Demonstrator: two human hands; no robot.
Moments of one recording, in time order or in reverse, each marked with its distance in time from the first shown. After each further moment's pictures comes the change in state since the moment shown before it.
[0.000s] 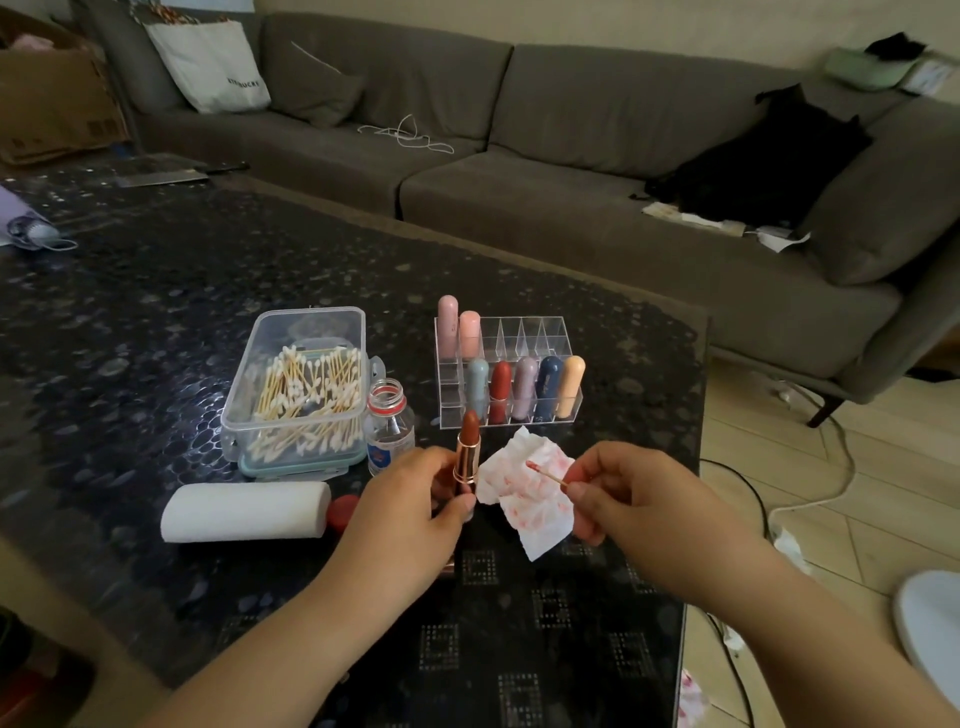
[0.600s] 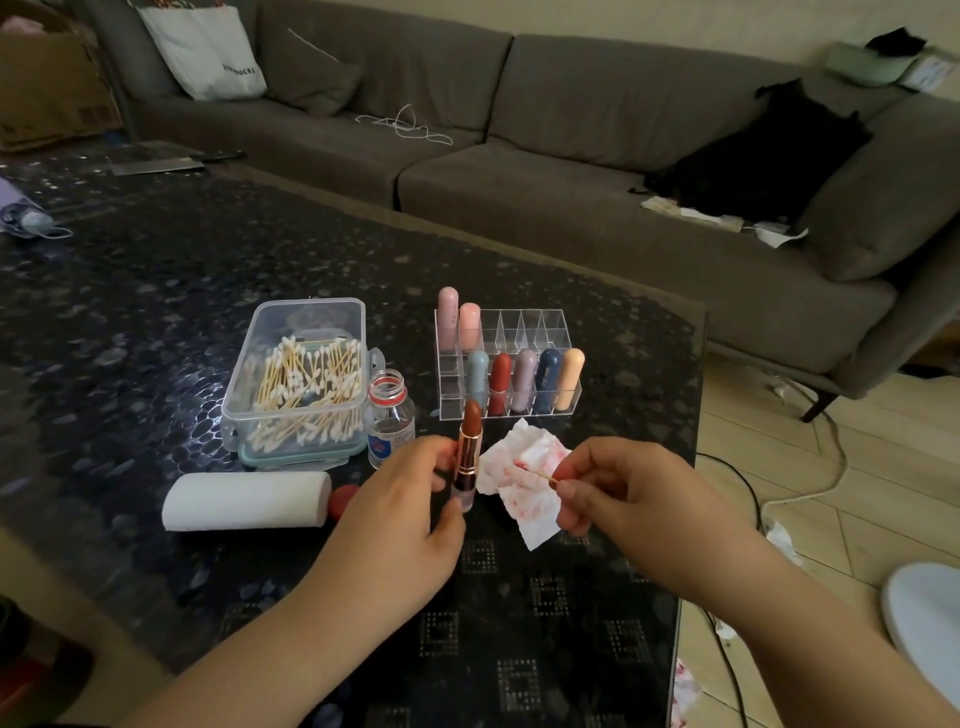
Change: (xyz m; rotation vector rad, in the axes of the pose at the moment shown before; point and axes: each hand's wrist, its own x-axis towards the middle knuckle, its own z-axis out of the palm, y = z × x) left_hand -0.022 0.006 -0.013 0.081 0.033 0.129; right_hand -0.004 0.001 0.003 0.032 0.009 -0.106
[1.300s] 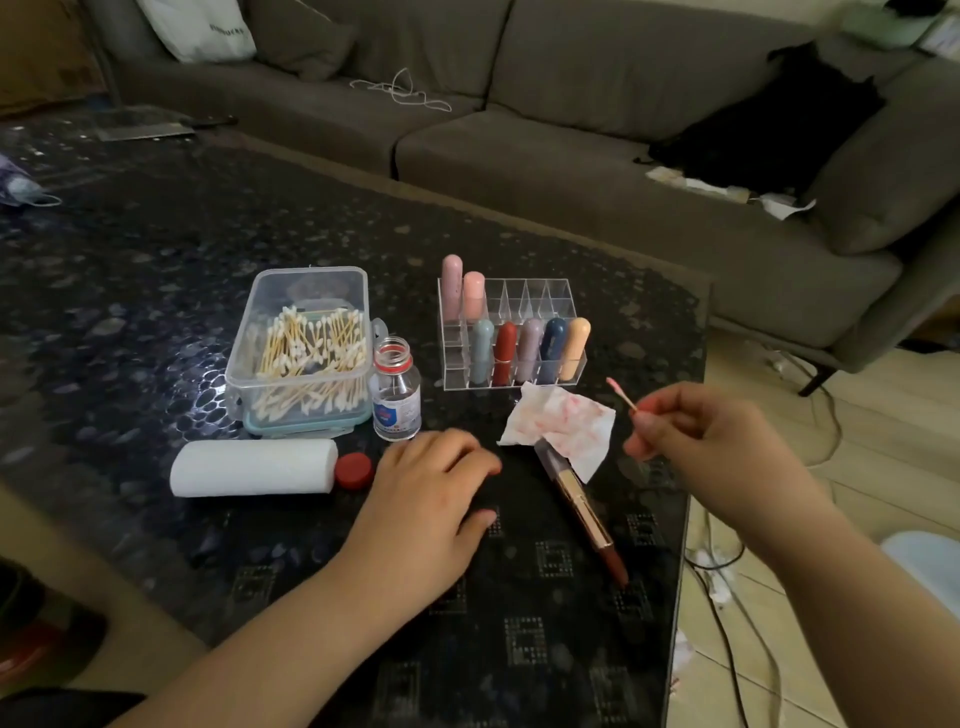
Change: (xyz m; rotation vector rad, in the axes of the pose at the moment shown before) left_hand -0.001 -0.021 0.025 0.257 -0.049 0.333; right_hand 0.004 0.025 -0.019 0.141 0.297 0.189
